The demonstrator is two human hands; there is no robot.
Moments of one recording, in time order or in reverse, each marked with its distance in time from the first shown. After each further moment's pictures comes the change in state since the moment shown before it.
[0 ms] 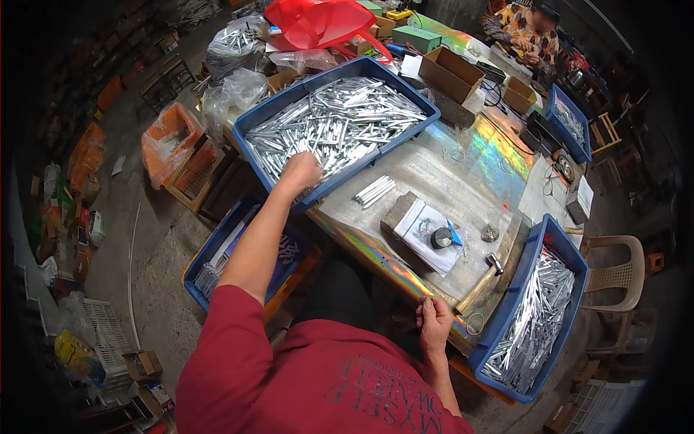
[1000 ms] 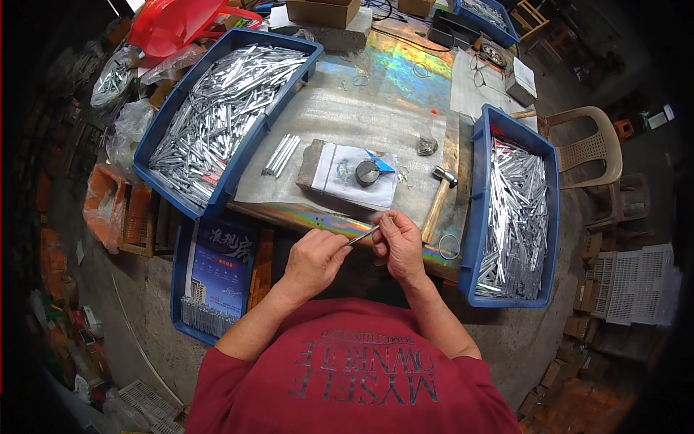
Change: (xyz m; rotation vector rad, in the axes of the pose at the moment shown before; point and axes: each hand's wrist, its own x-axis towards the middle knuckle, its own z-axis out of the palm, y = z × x) left_hand -0.182 0.128 0.047 -0.426 -0.073 0.808; right_hand 0.031 -0.028 0.004 0.392 -0.010 0.046
